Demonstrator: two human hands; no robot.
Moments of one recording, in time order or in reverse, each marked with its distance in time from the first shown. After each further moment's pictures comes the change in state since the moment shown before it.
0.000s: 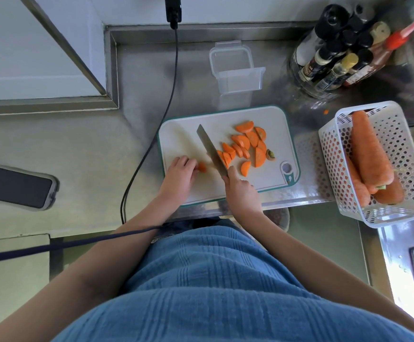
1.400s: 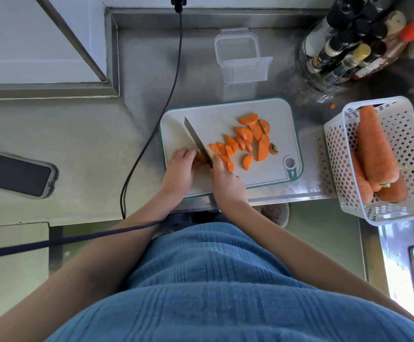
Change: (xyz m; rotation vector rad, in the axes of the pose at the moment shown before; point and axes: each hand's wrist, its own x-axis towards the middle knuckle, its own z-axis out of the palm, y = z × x) left_hand -0.001 0.002 0.009 -0.086 0.064 -0.116; right_hand 0.011 -0.023 0.018 -0.100 -0.034 -0.054
